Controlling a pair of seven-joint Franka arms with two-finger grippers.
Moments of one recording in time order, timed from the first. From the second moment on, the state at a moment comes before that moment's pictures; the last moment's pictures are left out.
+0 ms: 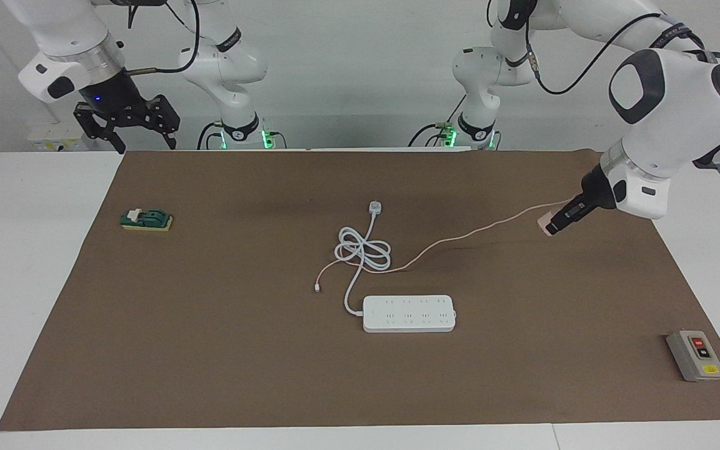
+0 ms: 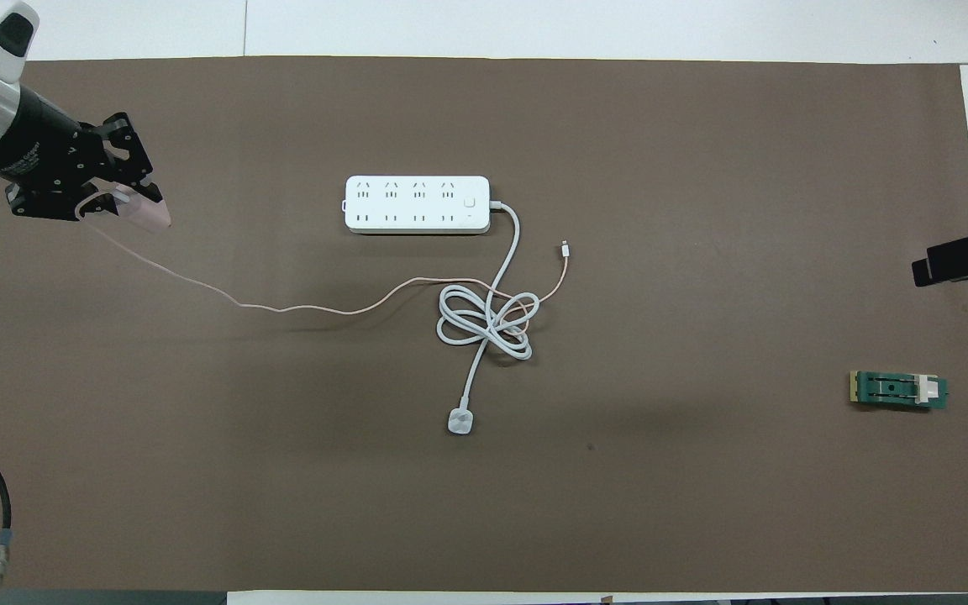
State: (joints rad) left arm -0.12 0.31 0.07 -1.29 -0.17 1.55 -0.58; right arm 0.02 -0.06 -0.05 -1.56 0.01 1.46 -0.10
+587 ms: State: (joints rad) left arm -0.16 0.33 0.05 -1.28 -0.10 1.64 -1.18; right arm 0.01 -0.06 -0.03 -1.59 -0.02 1.52 -0.08
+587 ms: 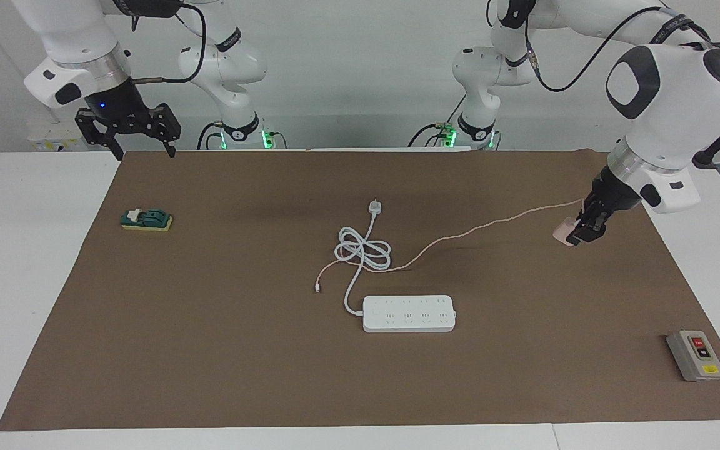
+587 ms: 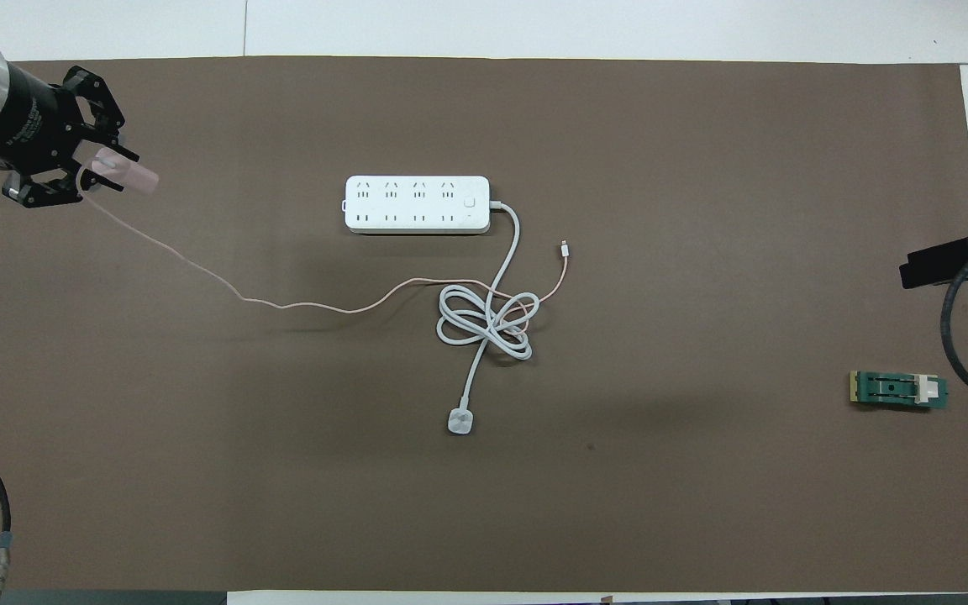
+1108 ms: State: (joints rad) left arm -0.27 0.45 0.05 -1.29 -0.01 1.71 -1.70; right arm 0.01 -0.06 -0.01 -1.60 -0.02 1.54 -0.07
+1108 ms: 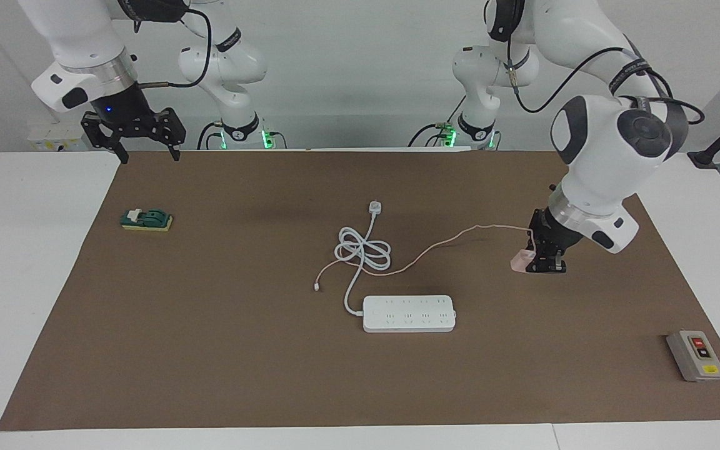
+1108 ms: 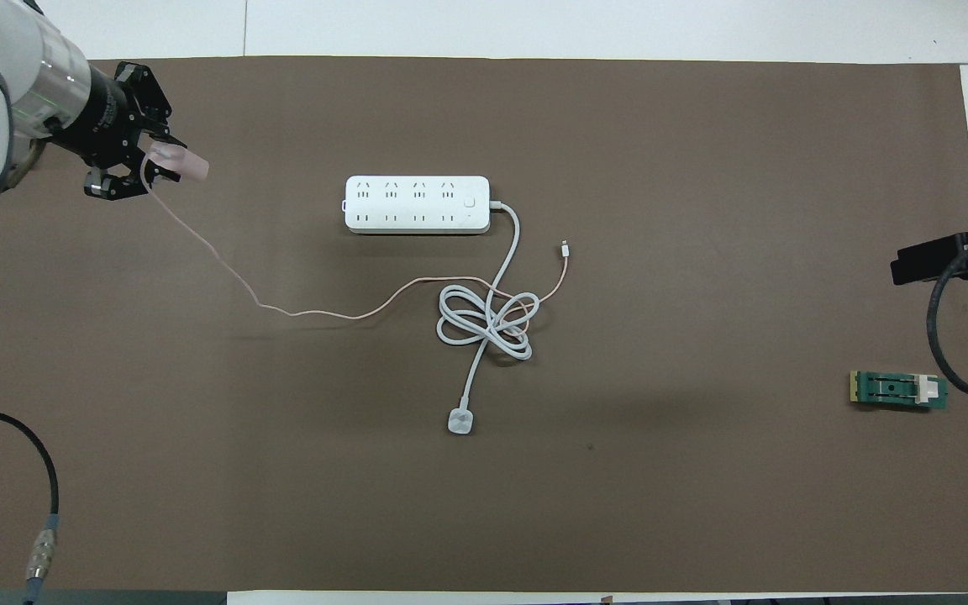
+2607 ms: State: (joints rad) left arm -0.49 0.53 0.03 -1.29 0.00 1.71 -1.85; right arm 0.01 -0.06 0.00 -1.60 -0.02 1.52 -0.07
